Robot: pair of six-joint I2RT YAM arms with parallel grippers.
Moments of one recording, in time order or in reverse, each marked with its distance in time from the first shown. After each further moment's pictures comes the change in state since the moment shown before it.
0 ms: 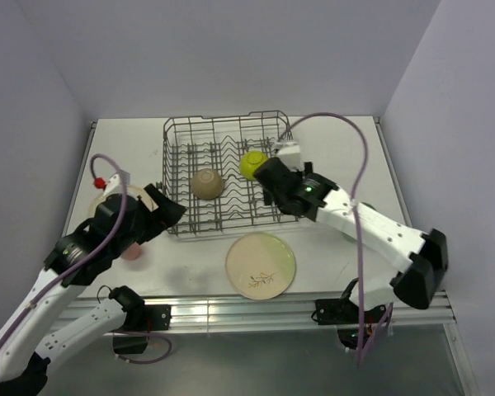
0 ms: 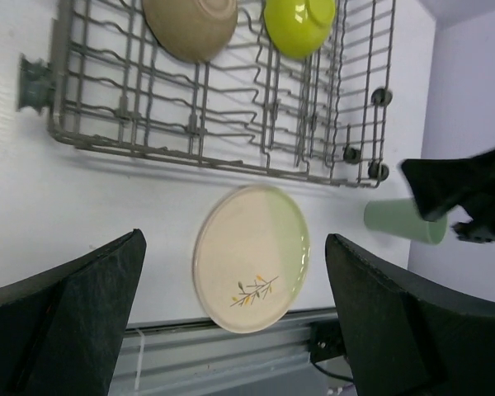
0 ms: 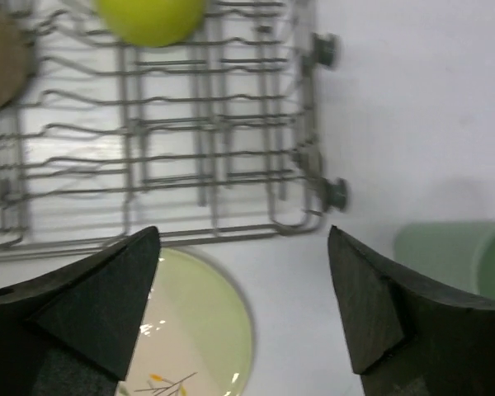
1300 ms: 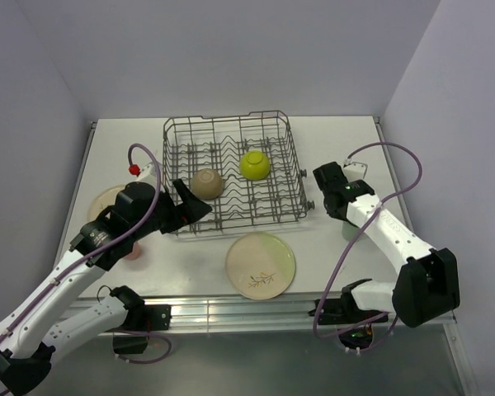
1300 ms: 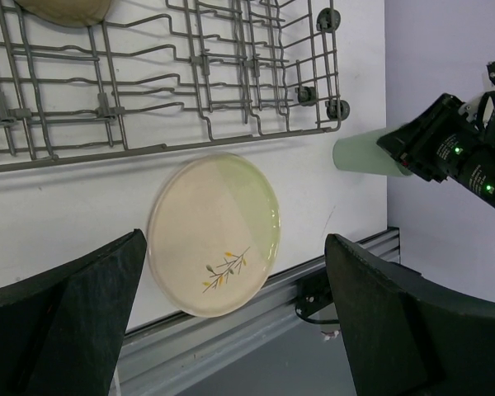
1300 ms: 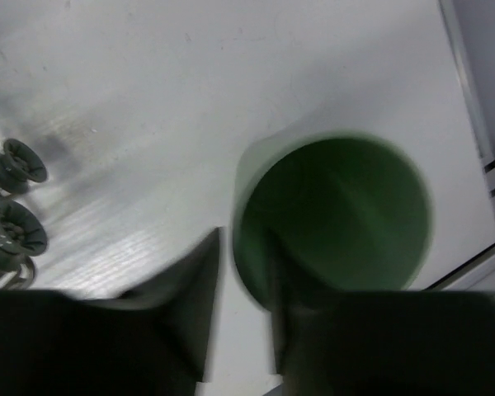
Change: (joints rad) left arm 0.000 0.155 -0.072 0.269 0.270 0.116; right arm -0.556 -0.189 -0.411 -0.030 -0.070 0.078
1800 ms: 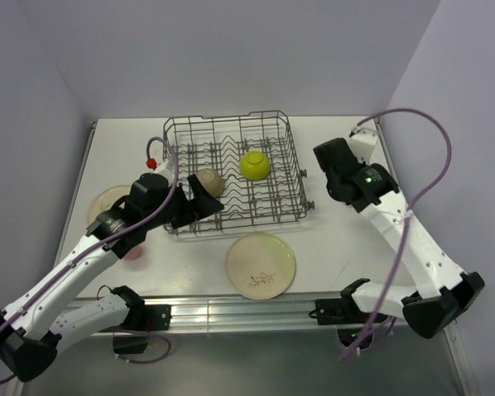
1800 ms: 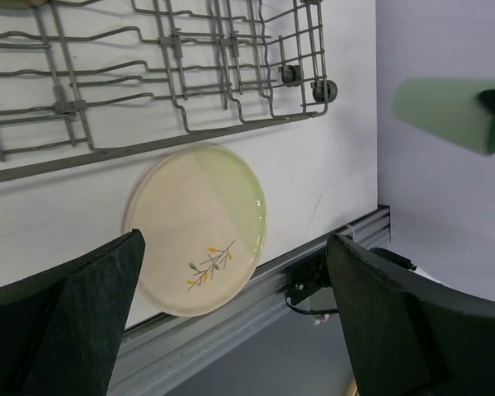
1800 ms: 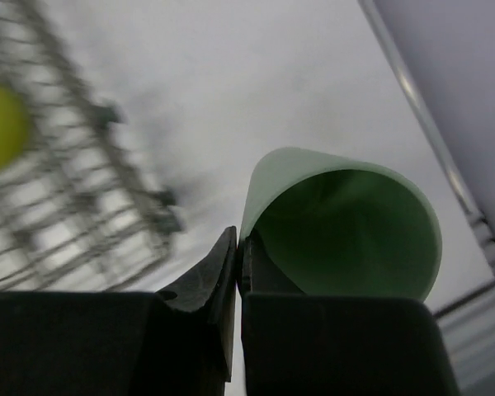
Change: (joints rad) left arm 0.000 0.104 0.005 0.082 0.090 0.003; right arm 0.148 -0.068 0.361 -0.216 0.131 0.062
